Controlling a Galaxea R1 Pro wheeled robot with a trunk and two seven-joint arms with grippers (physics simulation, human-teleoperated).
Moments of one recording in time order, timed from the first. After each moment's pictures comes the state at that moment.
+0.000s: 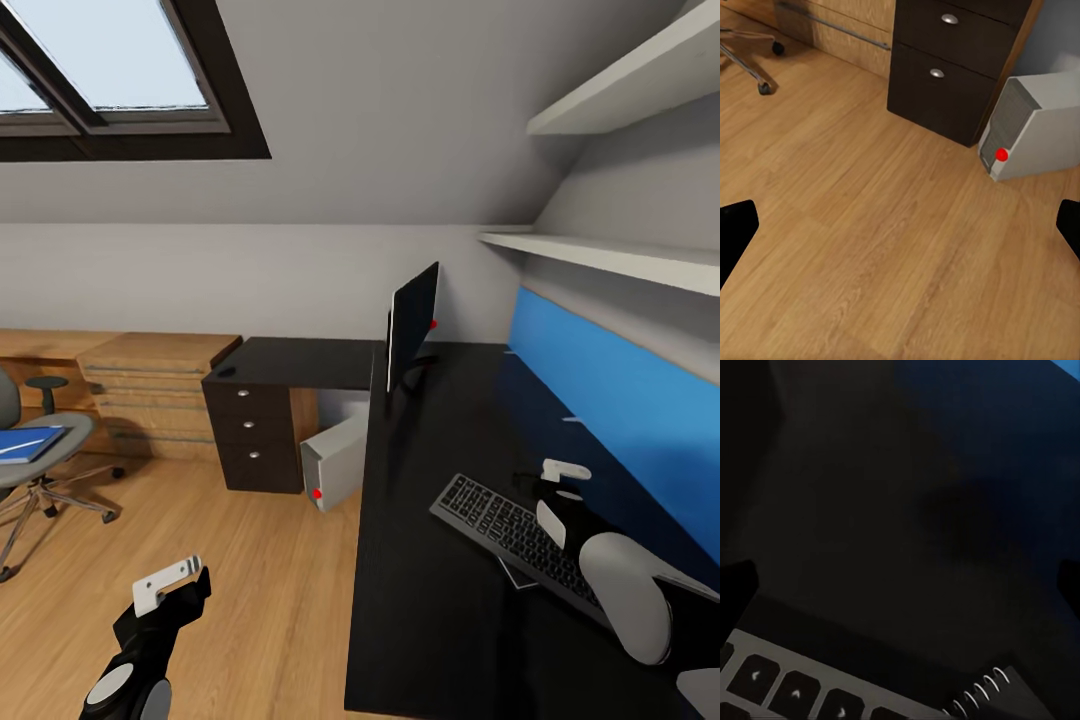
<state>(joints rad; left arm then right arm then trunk) 0.01 -0.06 0.09 -1.62 0.21 0.37 0.37 -0.99 -0.17 -0.36 -0.16 0.17 0.00 -0.12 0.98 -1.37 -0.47</state>
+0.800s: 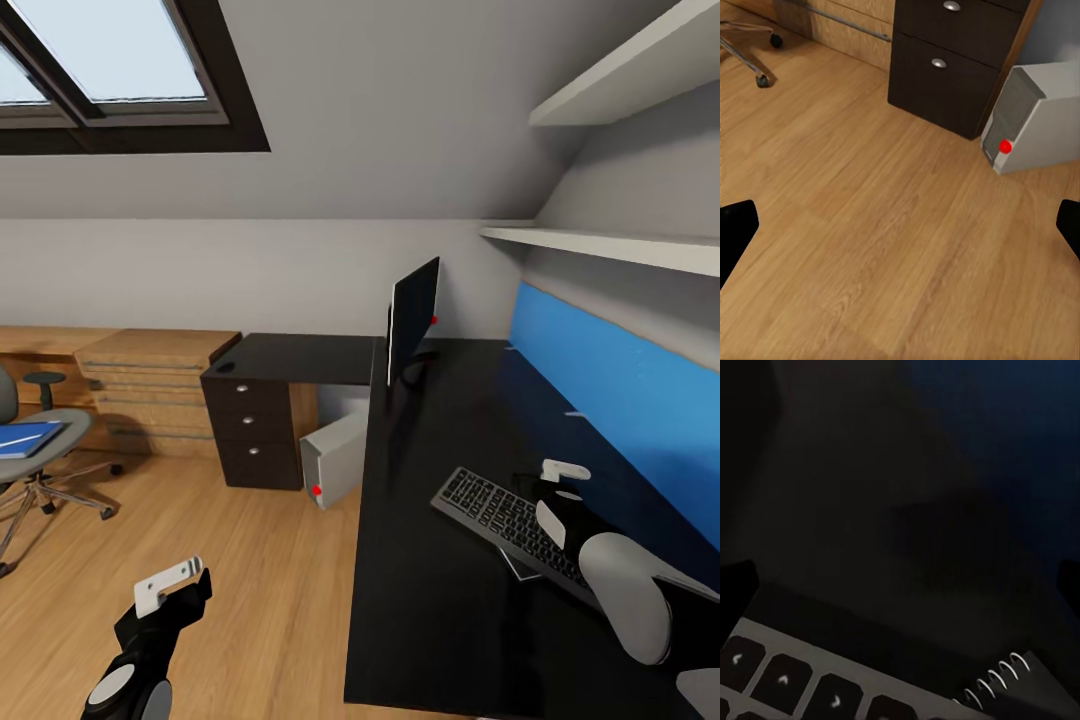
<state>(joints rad) 0.01 -0.06 0.08 -1.61 0.21 0.37 0.37 -0.99 -0.17 -0.36 -0.16 0.17 0.00 -0.12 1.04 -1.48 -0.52</state>
